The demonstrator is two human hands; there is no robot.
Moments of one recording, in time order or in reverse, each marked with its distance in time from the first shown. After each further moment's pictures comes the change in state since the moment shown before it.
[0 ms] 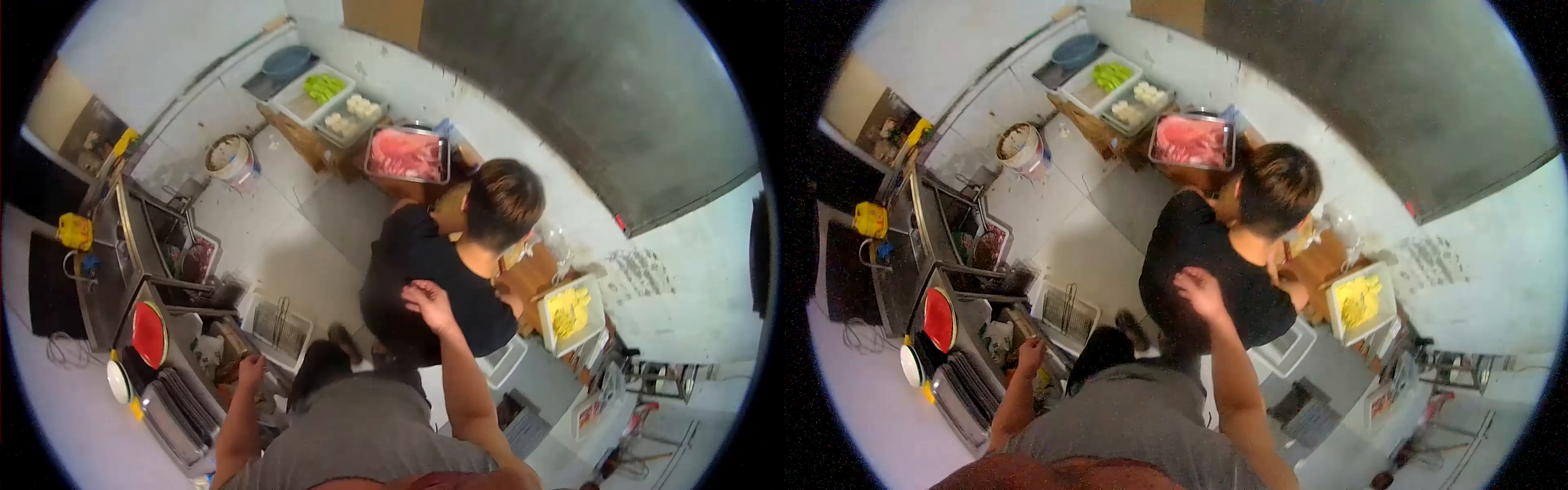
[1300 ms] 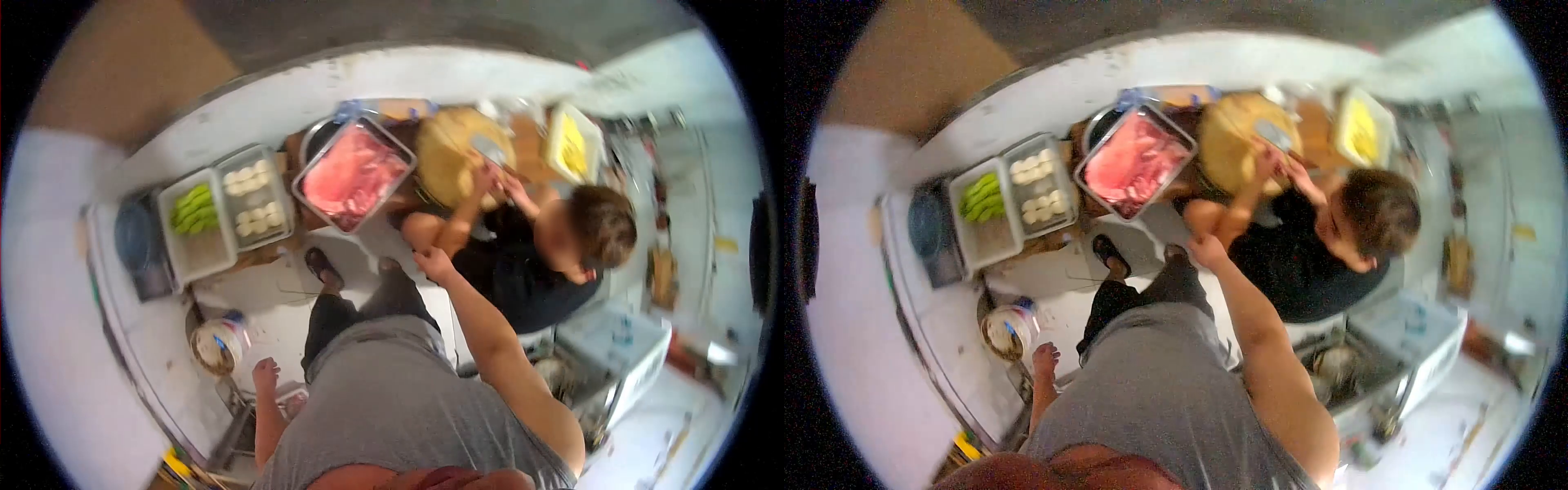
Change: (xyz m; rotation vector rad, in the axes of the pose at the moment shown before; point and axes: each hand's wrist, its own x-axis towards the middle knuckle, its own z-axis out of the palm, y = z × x) left_hand 0.643 0.483 -0.057 0.275 -0.499 0.040; right_hand 0.402 -0.029 0.098 -0.241 0.863 0.217
